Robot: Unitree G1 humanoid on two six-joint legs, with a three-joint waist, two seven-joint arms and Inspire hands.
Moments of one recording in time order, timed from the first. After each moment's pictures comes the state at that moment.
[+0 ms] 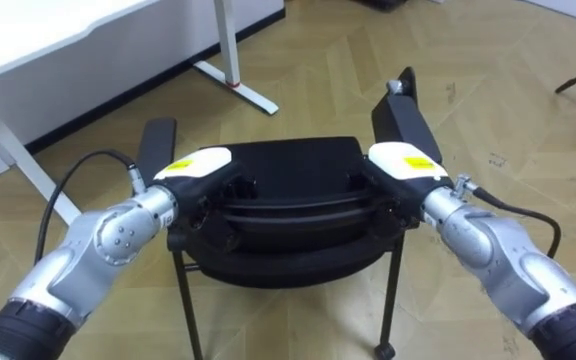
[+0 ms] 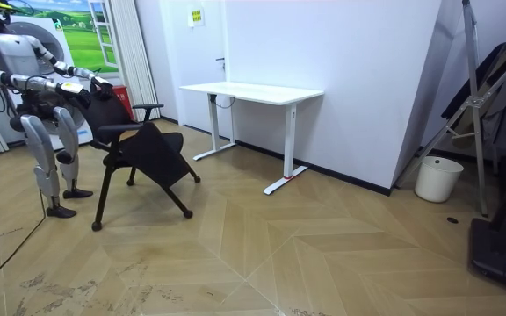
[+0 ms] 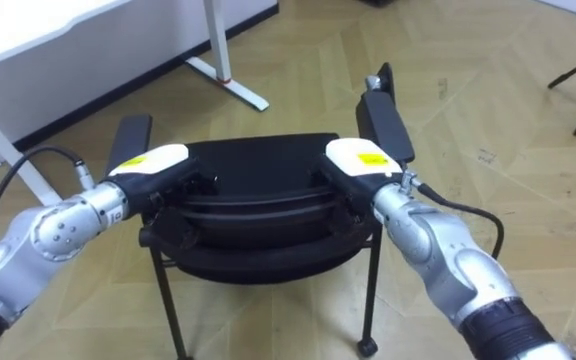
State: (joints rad) left arm -0.31 0.54 -0.40 0.36 0.46 -0.13 -0.33; right arm -0.31 -0.51 0.42 0.40 -0.68 -0.11 0.15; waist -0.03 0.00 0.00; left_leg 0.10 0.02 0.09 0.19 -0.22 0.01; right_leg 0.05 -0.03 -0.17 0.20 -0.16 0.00
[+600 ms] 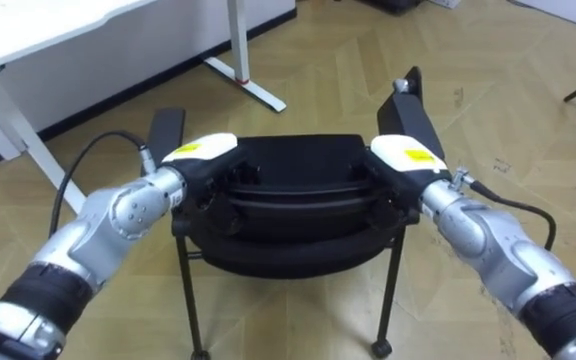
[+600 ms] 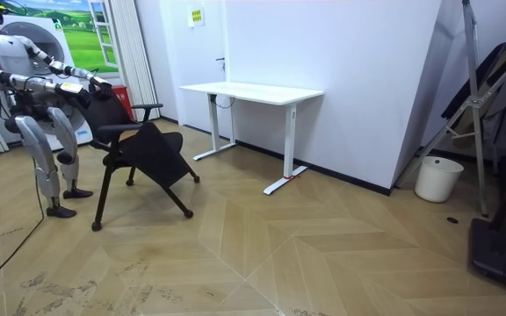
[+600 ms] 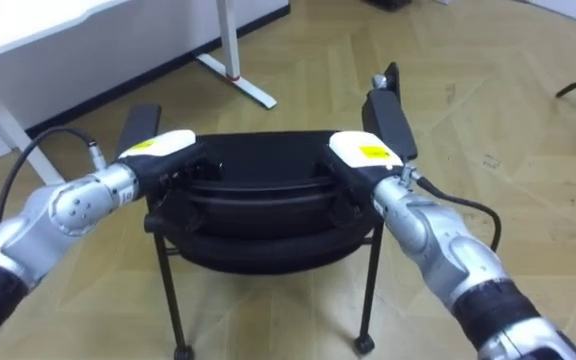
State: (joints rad) left arm -0.48 0.50 -0.44 0.59 0.46 -0.19 -0.31; right arm -0.41 -0.48 0.46 0.58 -0.66 -0.14 0.07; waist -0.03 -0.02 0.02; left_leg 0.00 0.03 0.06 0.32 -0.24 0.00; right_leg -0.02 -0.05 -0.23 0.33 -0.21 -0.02
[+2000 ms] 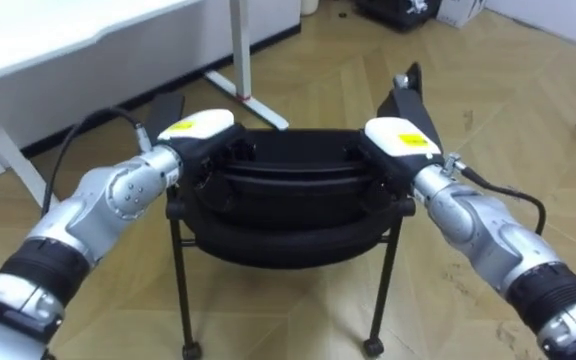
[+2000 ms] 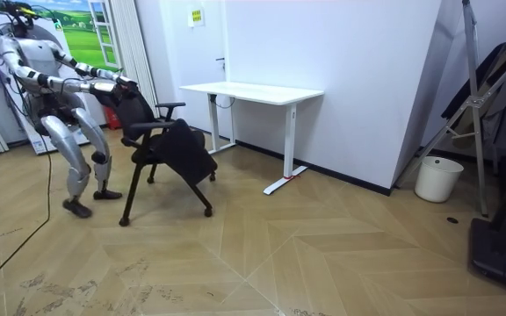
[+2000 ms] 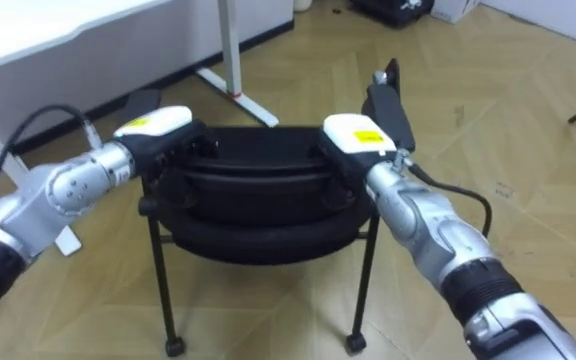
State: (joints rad) left arm -0.58 0.52 -0.46 0.70 0.47 -0.27 -0.23; right arm -0.52 -0.44 0.51 0.70 -0.67 -0.18 -0.04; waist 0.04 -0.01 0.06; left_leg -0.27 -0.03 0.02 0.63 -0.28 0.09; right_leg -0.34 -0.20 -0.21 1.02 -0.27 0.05
